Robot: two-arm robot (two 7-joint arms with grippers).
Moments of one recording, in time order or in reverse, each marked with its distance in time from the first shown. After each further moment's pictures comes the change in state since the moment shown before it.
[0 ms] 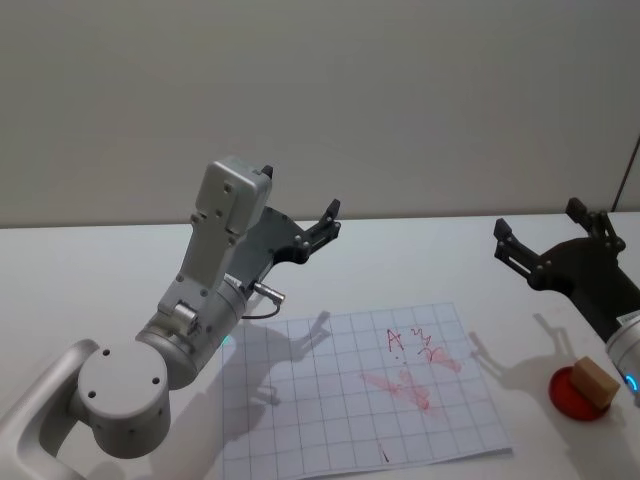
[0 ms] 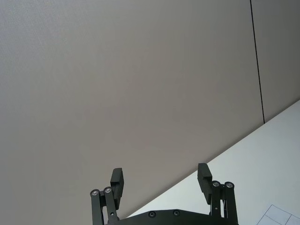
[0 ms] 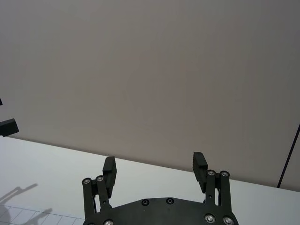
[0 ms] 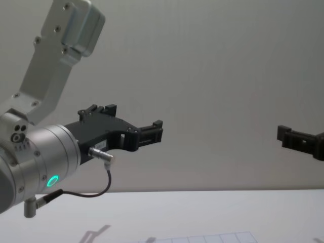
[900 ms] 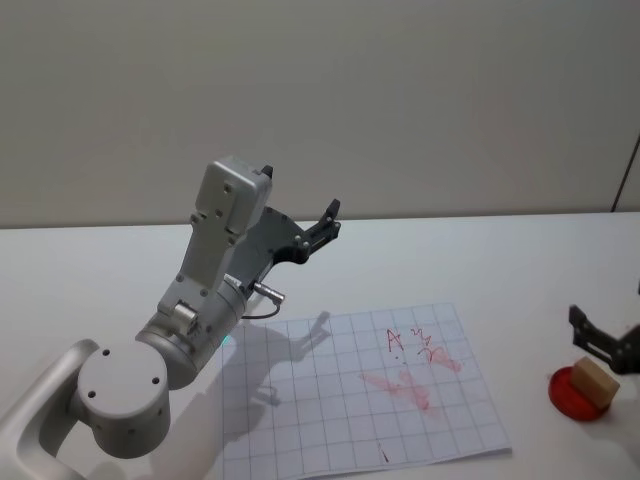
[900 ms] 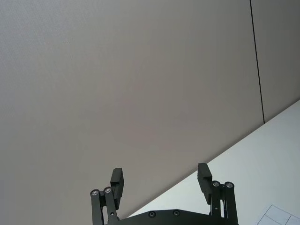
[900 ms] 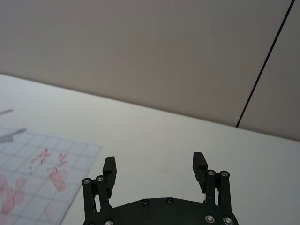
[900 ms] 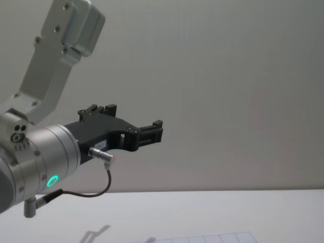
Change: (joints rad) left arm 0.000 0.000 0.000 0.000 0.000 0.000 0.000; right arm -0.210 0.200 0.108 -0.080 0.069 0.043 0.019
